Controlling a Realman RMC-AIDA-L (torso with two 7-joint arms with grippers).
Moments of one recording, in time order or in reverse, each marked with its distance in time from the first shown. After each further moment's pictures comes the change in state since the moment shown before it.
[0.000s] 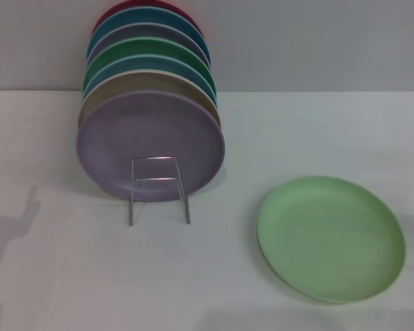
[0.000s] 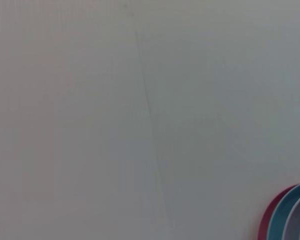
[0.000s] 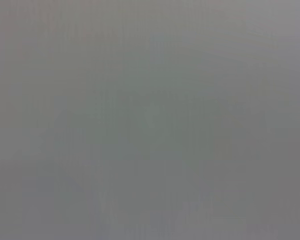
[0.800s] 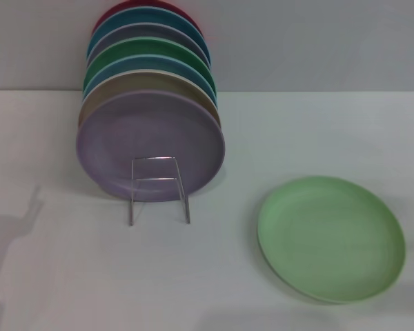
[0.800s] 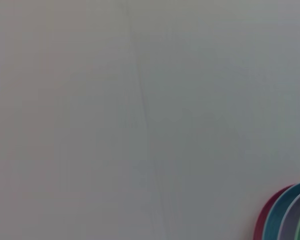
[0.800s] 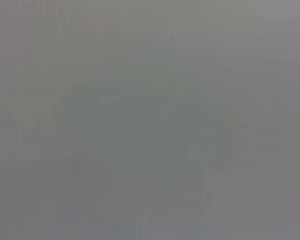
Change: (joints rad) left arm -0.004 0.000 0.004 0.000 0.005 -0.001 0.000; right arm 0.058 -0.007 -0.039 0.027 -0.011 -0.069 0.060
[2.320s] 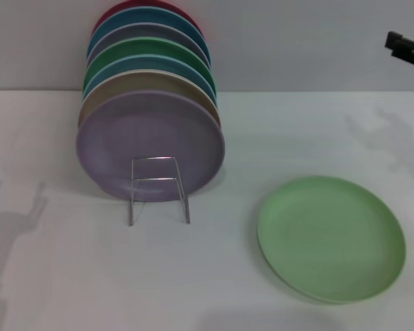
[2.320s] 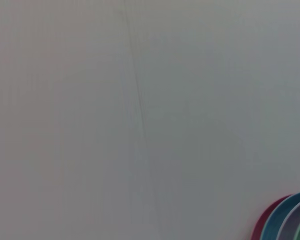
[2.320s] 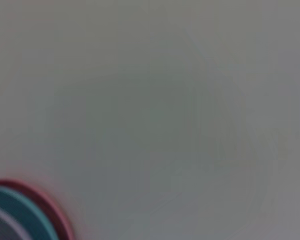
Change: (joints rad) left arm 0.005 0.000 0.004 -0.037 0.001 -0.011 -0.001; right arm -0.049 -0.012 -0.646 1.195 -0.918 -0.776 1.611
